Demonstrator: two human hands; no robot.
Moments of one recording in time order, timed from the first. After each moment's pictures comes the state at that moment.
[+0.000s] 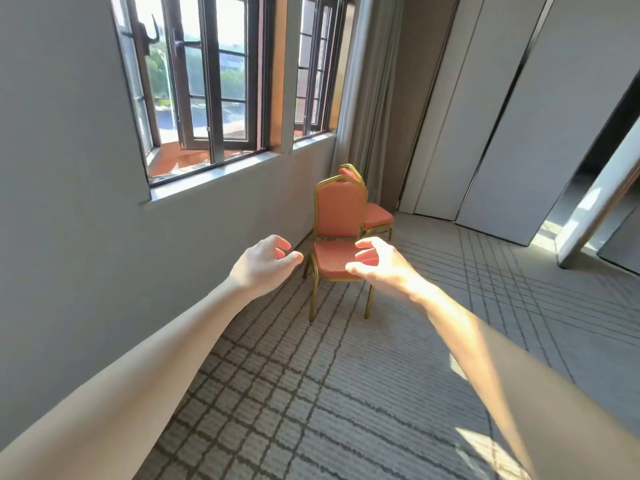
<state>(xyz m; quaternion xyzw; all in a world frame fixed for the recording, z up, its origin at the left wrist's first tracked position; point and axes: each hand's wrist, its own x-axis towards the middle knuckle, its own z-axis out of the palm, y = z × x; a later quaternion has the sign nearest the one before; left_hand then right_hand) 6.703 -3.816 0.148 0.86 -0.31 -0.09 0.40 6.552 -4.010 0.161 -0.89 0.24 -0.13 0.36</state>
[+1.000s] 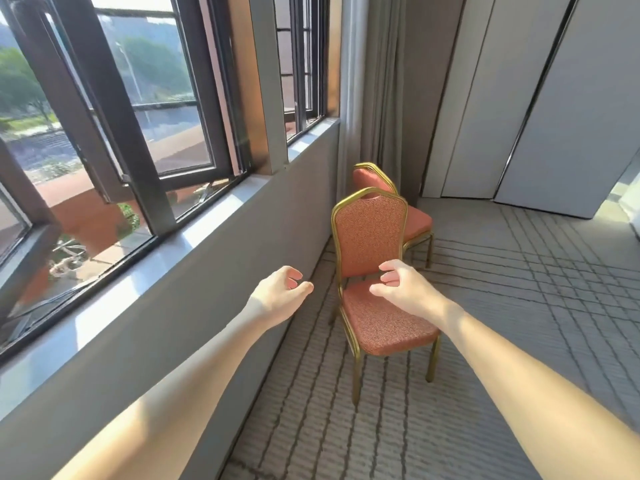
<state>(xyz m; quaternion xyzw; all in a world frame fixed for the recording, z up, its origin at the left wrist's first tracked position) 7.304 -4.229 0.068 0.86 -0.33 -0.19 0.34 7.127 -4.427 0.062 -0.84 0.35 -0.08 0.41</state>
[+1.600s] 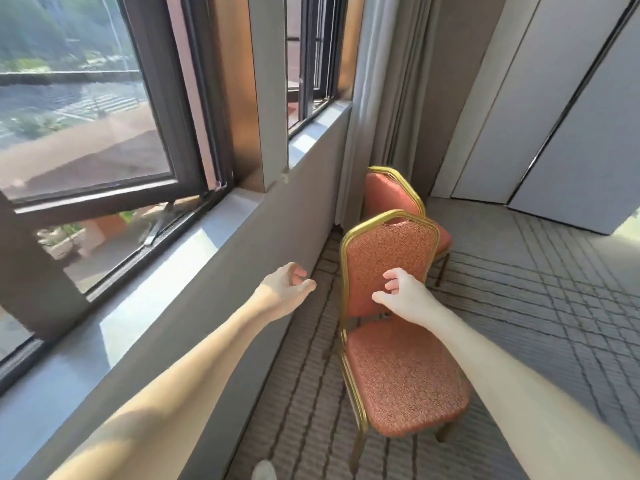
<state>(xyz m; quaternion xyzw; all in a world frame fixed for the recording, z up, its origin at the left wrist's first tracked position) 7.610 -4.472 0.019 0.84 -0.35 -0.25 0.33 7.427 -4.660 0.012 -0.85 0.40 -0.02 0.35</state>
